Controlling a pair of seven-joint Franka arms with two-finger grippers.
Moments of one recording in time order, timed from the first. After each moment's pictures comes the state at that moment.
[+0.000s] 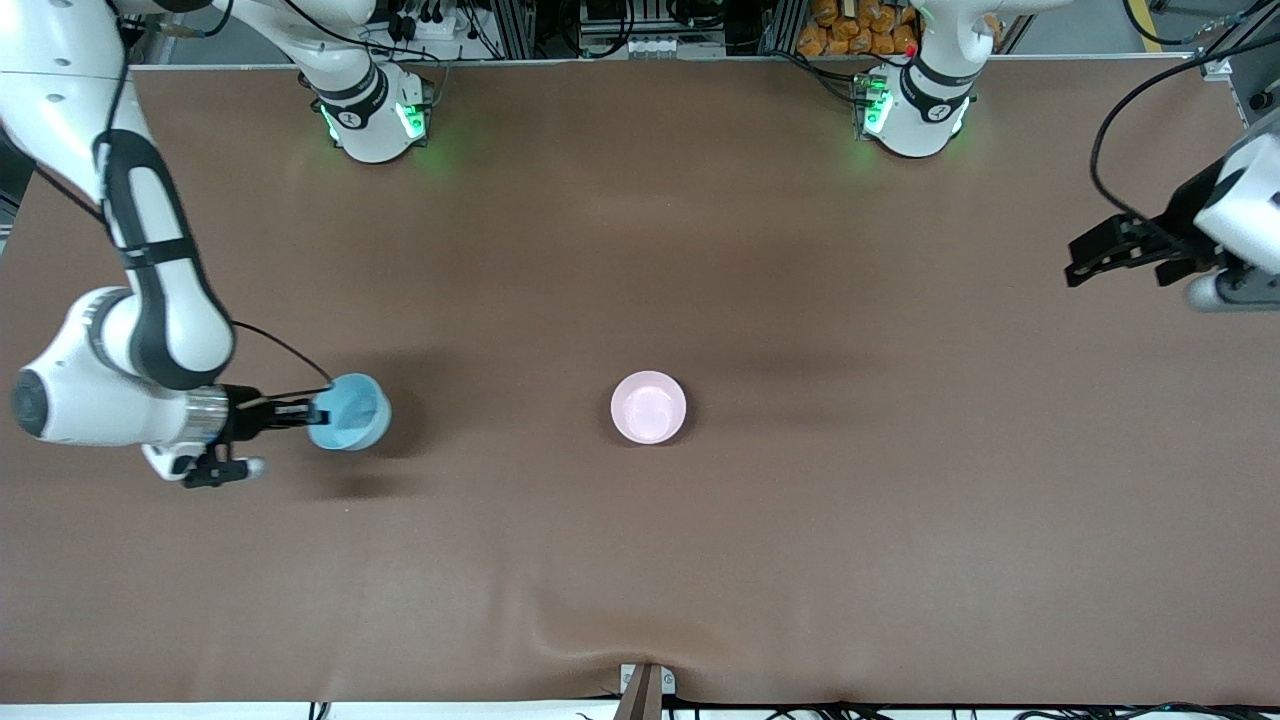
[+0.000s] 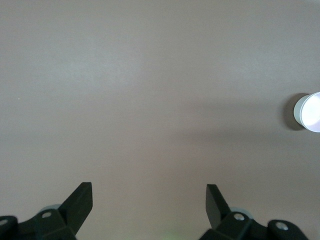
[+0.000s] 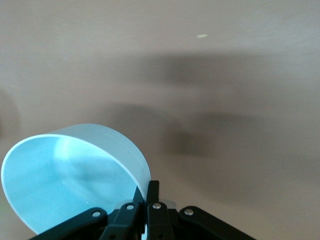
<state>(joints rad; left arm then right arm) -0.02 0.05 -0.05 -1.47 -0.03 1.51 -0.08 -0.08 0.54 0.08 -1.71 0.37 2.00 -0.25</state>
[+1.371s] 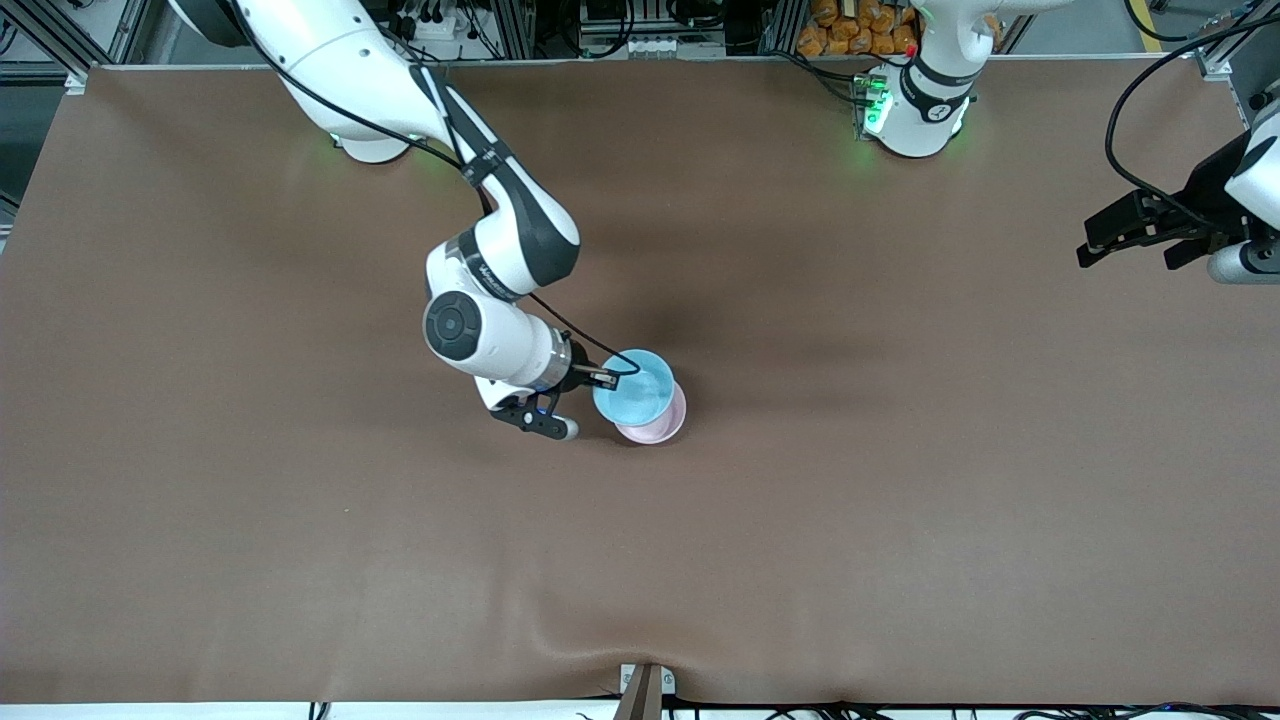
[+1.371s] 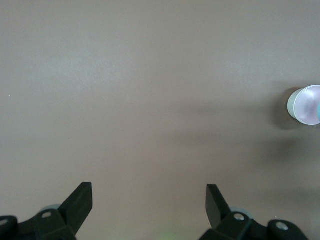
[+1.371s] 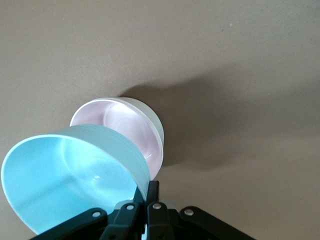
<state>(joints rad) -0.02 -0.01 -0.02 -1.57 -0.07 1.55 -0.05 0.53 0.66 0.08 -1.55 0.43 2.25 0.67</state>
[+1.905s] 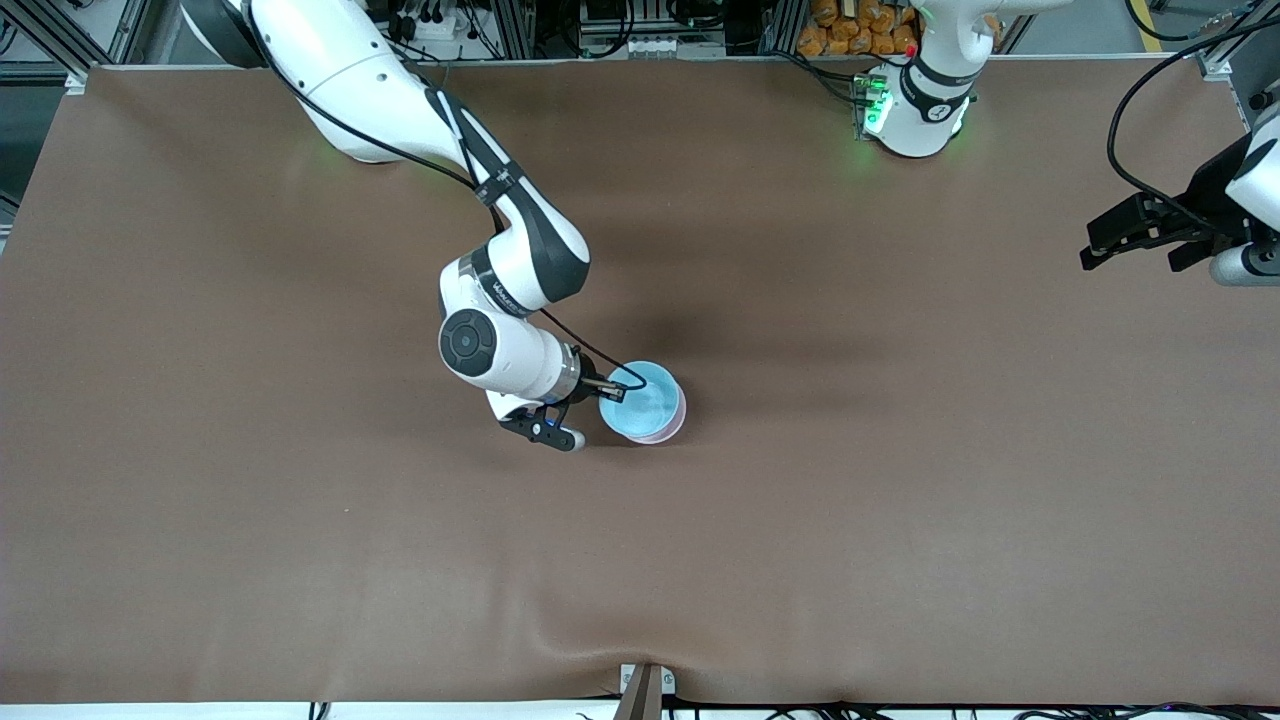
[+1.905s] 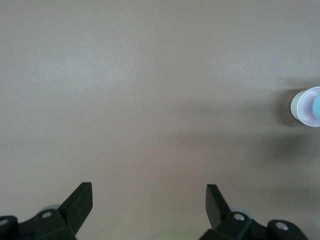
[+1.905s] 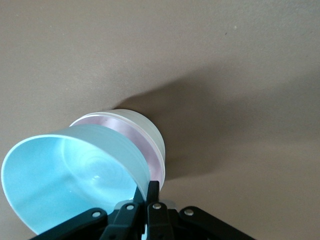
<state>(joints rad) -0.02 -0.01 -0.02 -1.57 -0.06 1.55 -0.05 0.54 0.73 0.07 -1.48 0.43 2.25 0.70</state>
